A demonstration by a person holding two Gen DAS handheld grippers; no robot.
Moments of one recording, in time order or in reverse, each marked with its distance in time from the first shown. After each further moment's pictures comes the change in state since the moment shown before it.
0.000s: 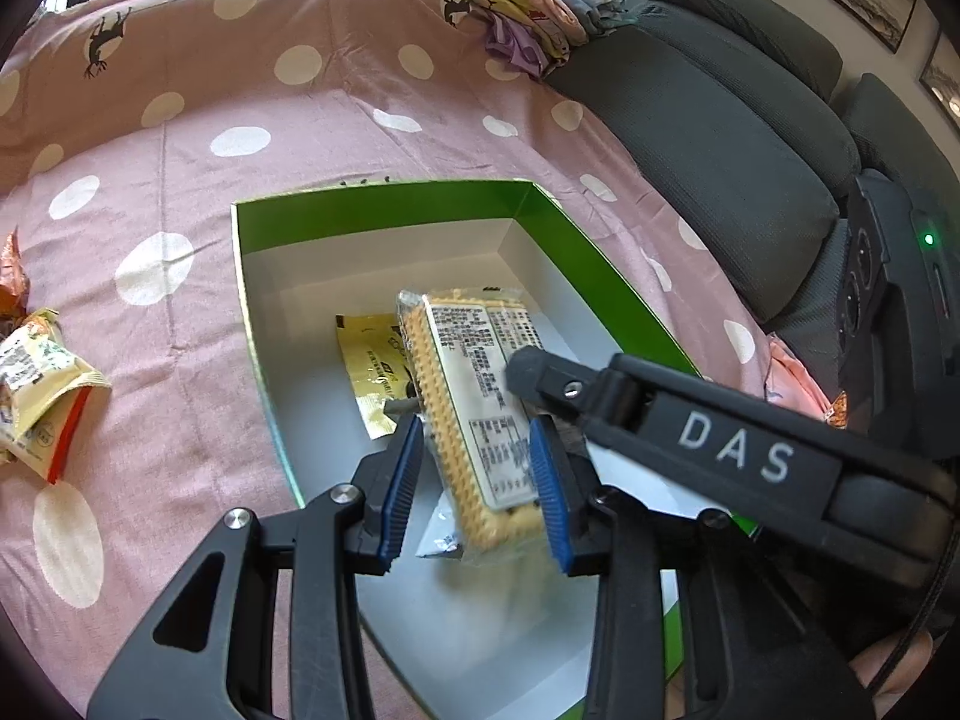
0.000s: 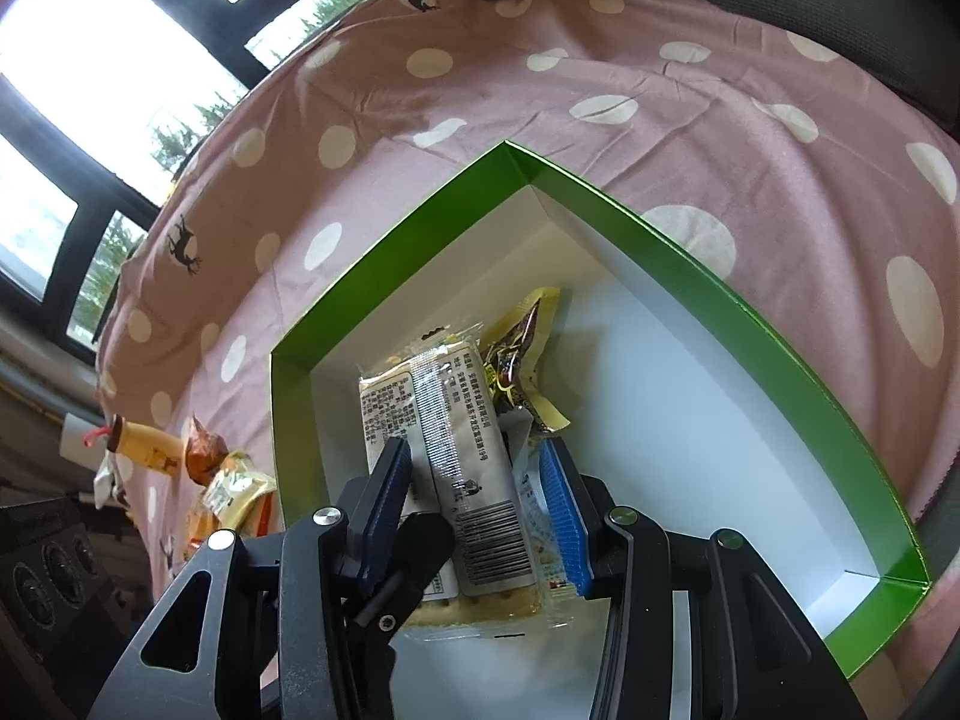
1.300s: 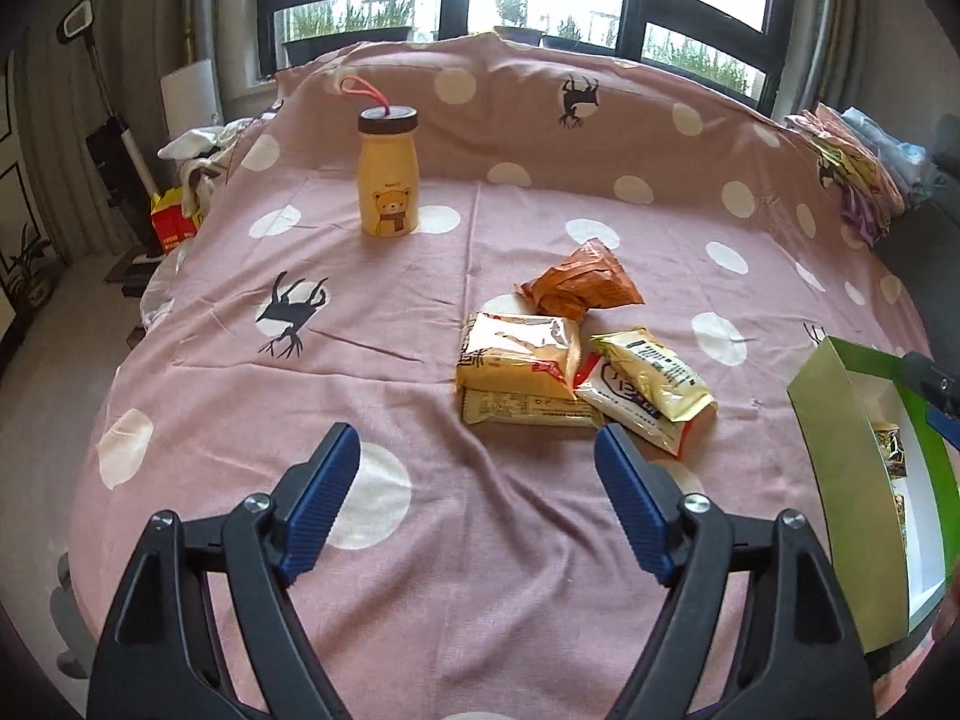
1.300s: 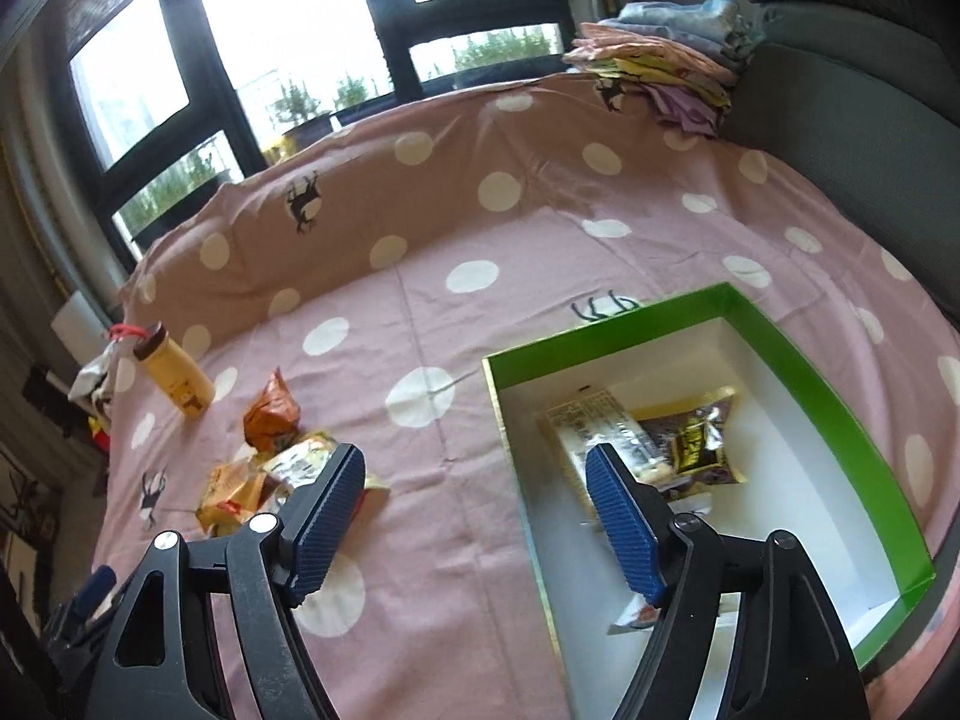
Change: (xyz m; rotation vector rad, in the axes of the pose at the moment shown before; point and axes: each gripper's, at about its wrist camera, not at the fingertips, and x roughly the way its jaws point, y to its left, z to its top) left arm -0.182 0.202 -0.076 -0.351 -0.244 0.674; right arm -0.016 0.149 -0.053 -0.423 -0.181 0.006
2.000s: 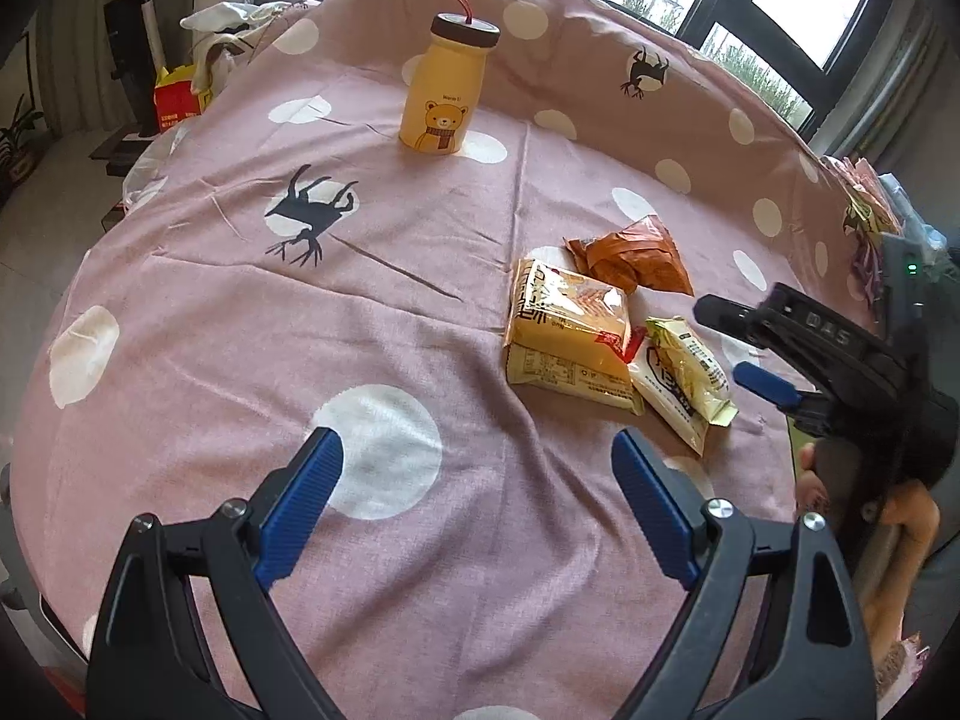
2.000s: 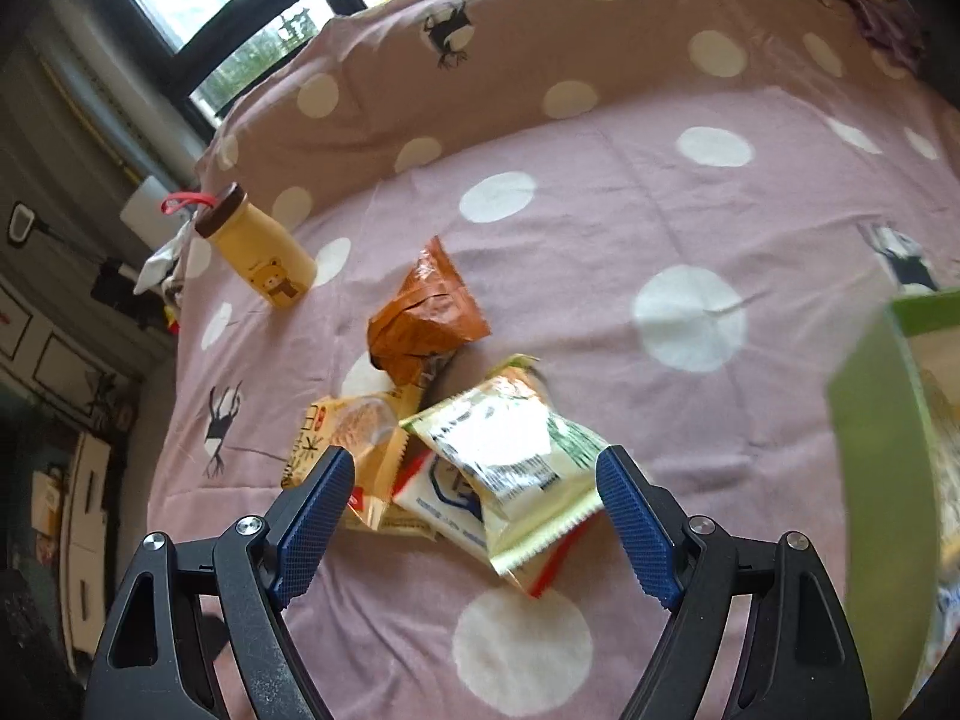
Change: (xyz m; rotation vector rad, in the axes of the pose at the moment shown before) left arm 0.029 0.047 0.000 -0.203 0.158 -0.101; right arm 0.153 0.096 0.004 -0.049 0.350 0.297
